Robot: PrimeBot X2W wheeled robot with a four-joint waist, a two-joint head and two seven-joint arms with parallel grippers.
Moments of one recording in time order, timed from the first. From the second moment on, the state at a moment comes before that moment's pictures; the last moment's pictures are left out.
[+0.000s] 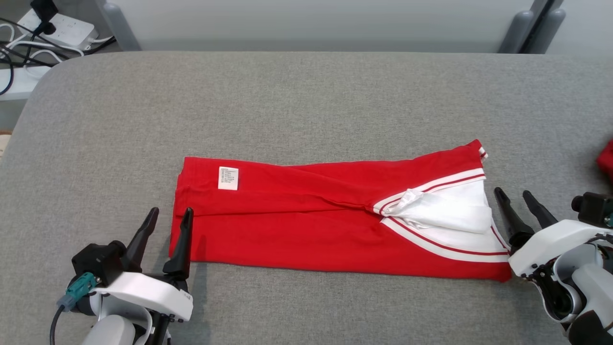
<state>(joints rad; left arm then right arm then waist) -0.19 0.24 -0.29 0.34 -0.58 -0.03 -0.25 -0.52 -0.41 0.62 0.72 1.04 0.13 -0.25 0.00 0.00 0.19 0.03</state>
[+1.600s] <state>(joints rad) -0.19 0.12 -0.15 0.39 -0.45 -0.12 -0.25 -0.60 -0.35 0.67 0.90 1.02 0.13 -0.20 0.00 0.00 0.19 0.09</state>
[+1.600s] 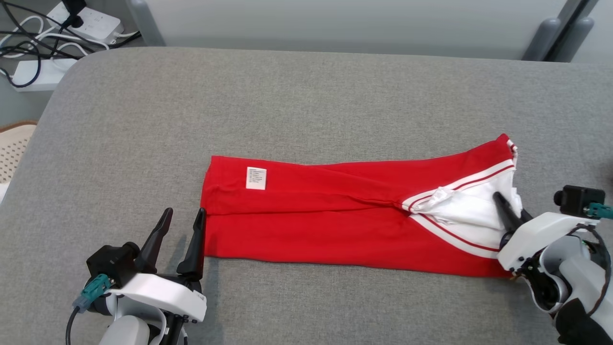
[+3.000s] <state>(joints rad) -0.19 0.08 -0.24 0.39 -0.49 -0.12 -0.25 -0.67 -0.36 0.86 0.34 1.05 0.13 0.12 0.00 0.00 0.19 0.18</state>
